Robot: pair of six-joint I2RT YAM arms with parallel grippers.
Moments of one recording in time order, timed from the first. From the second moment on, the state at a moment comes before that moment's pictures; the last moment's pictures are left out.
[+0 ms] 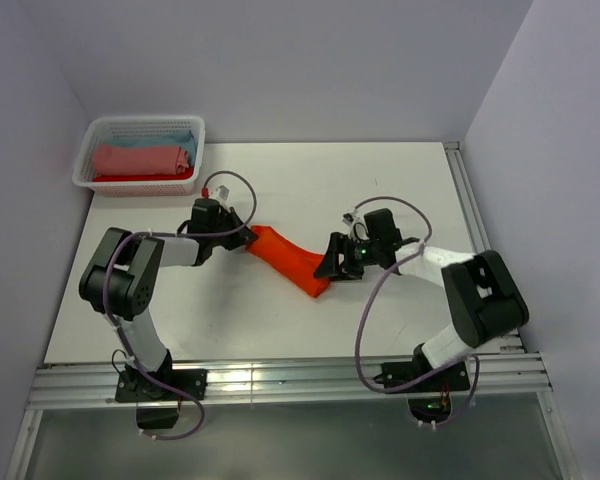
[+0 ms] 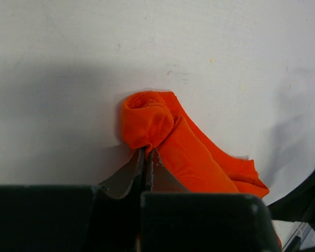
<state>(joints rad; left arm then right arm) -0.31 1.80 0.81 0.39 0.31 -0.69 0.34 1.57 0.69 -0.05 -0.73 0.51</state>
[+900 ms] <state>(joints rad) -0.31 1.75 0.79 0.27 0.26 -0.70 0.39 1.34 0.35 0.37 -0.39 0.69</state>
